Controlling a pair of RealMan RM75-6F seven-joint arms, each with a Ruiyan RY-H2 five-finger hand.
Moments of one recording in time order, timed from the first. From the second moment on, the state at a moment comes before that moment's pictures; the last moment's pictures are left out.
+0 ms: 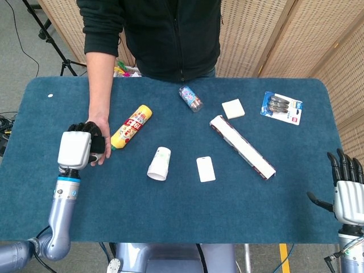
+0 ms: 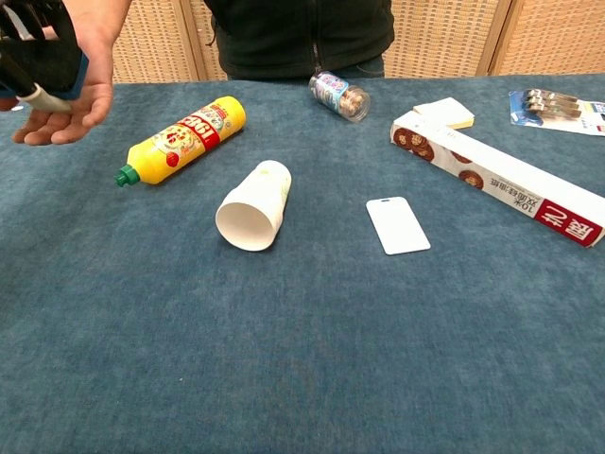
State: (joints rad) left arm -0.54 -1.45 -0.29 -1.73 1.10 1.37 0.66; right arm 0.06 -1.16 0.16 -1.70 -1.41 1.56 -0.13
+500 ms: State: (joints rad) left arm -0.52 -1.37 -0.28 -1.81 1.12 1.36 0.56; right arm 0.06 -1.16 0.16 -1.71 -1.41 1.56 -0.14
